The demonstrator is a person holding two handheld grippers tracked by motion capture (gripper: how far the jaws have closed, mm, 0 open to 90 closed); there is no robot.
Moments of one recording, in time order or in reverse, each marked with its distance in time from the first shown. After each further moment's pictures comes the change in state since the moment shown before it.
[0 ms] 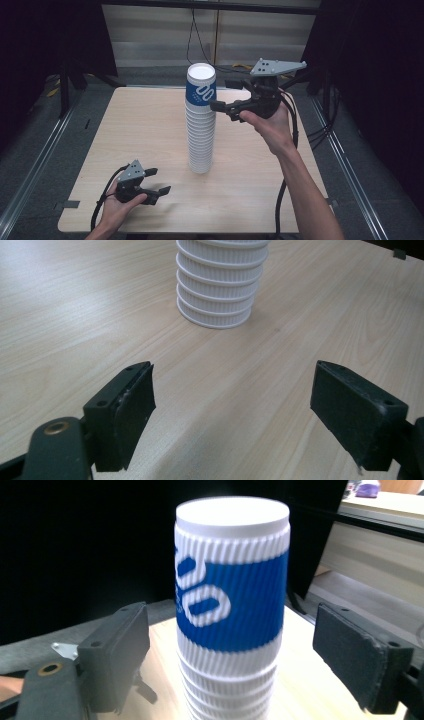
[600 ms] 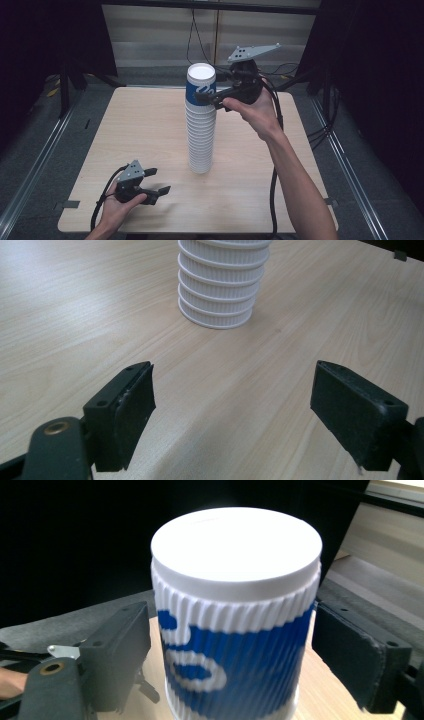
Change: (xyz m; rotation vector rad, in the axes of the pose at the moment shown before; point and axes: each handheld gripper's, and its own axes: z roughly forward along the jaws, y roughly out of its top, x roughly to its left) left arm 0.000 -0.001 0.000 0.001 0.001 0.002; right arm -0.010 0.021 0.039 0.089 0.060 -0.008
